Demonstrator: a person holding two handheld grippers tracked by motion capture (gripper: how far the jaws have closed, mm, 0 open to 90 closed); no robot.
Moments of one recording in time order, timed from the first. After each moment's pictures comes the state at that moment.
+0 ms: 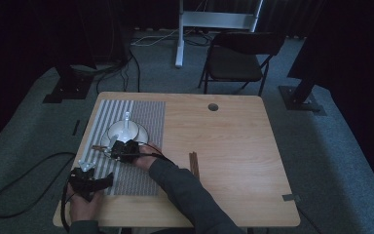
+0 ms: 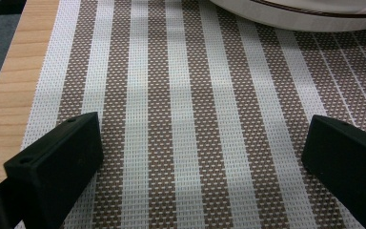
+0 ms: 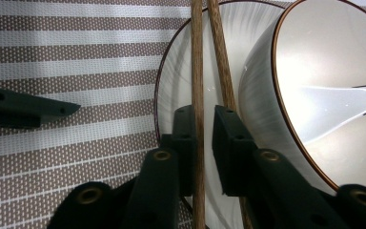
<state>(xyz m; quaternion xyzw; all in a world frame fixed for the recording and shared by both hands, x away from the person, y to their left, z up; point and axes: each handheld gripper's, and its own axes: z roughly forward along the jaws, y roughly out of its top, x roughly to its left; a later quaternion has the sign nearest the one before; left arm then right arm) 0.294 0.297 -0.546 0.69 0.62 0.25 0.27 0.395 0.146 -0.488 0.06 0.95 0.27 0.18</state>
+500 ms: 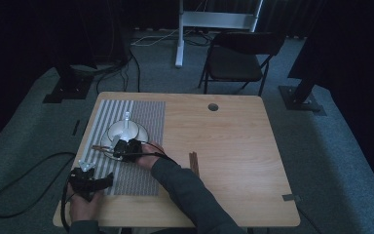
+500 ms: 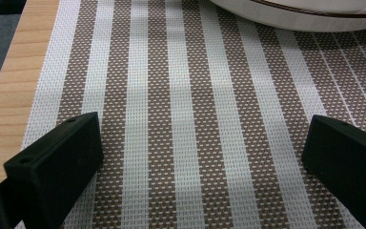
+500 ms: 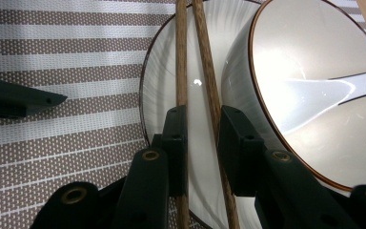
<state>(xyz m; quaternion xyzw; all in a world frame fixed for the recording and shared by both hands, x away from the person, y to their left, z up) 0.294 0.297 -0.547 0.69 0.62 0.25 0.27 0.396 0.138 -0.485 0.06 0.94 0.27 0.19</state>
